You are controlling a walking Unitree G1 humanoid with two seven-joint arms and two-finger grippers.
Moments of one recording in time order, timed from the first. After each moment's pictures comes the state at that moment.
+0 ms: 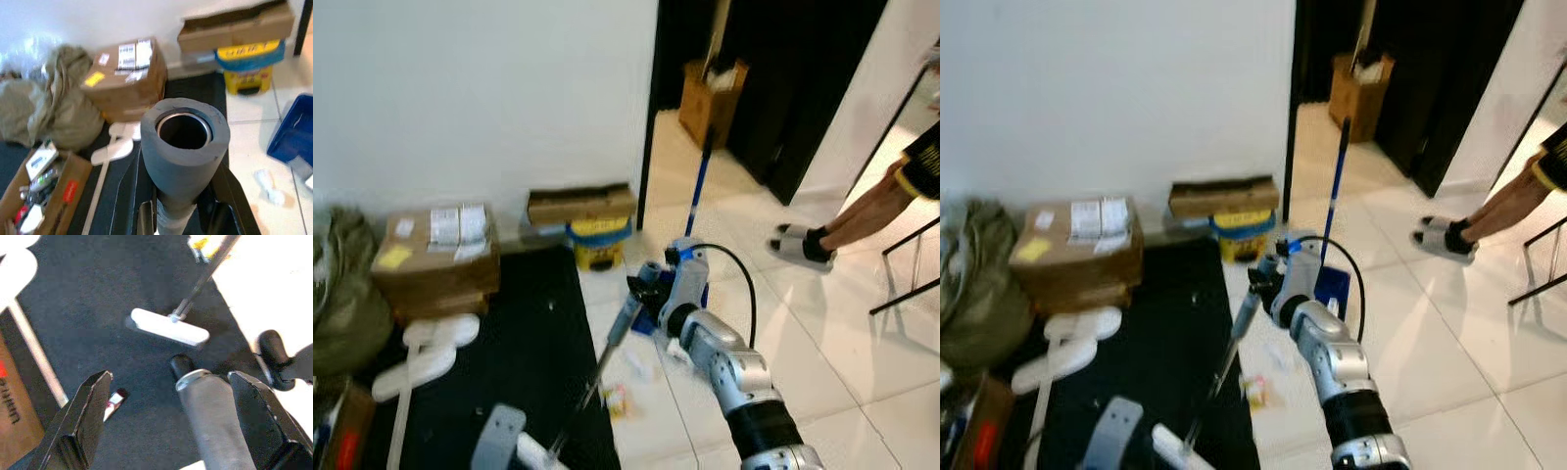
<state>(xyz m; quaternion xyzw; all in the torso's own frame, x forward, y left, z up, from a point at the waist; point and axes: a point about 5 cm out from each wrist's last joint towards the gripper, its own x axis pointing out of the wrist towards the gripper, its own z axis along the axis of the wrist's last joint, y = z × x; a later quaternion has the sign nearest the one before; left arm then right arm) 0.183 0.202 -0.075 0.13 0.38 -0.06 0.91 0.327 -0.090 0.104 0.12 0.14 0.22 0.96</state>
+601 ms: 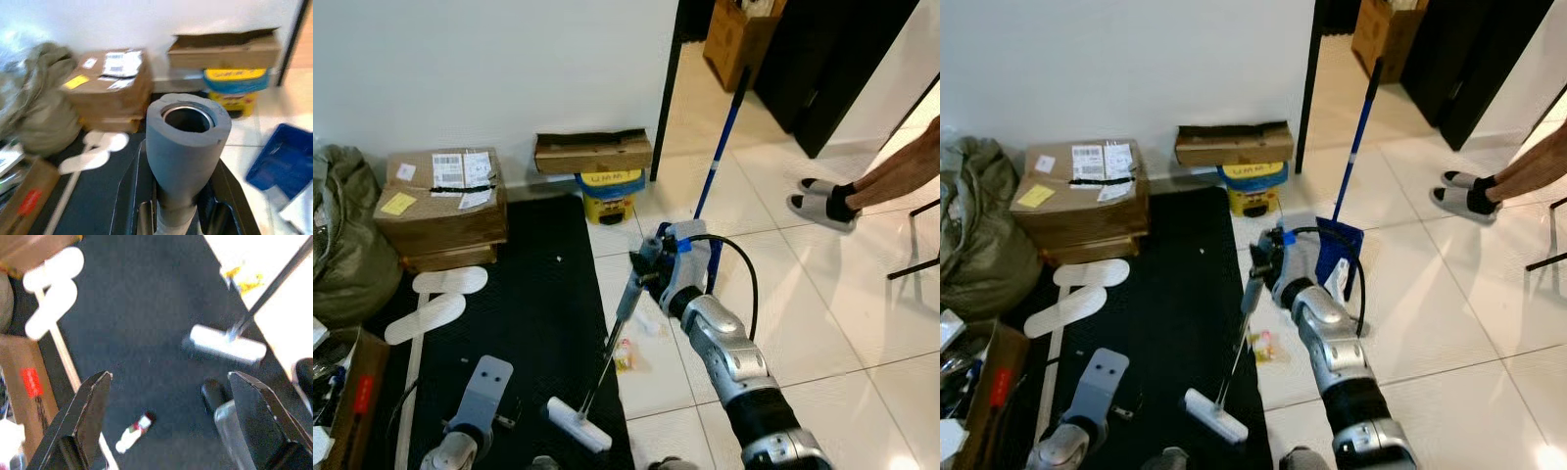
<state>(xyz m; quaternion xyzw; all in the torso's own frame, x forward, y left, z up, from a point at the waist) 0.217 0.220 -0.044 0.16 0.27 -0.04 0.95 0.347 -0.107 0.126 0.03 0.00 0.18 0.98</state>
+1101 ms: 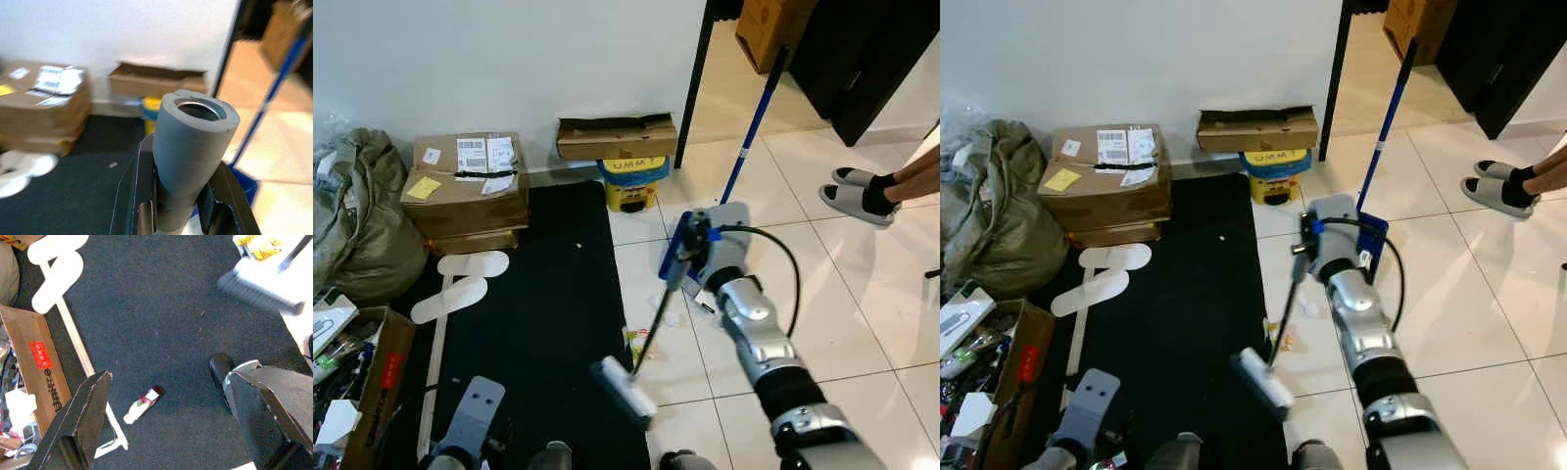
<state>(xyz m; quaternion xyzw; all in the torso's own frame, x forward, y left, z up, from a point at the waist) 0.199 0.227 -0.051 0.17 0.28 -0.04 0.94 0.364 -0.162 0.152 -0.08 -0.08 0.06 0.99</state>
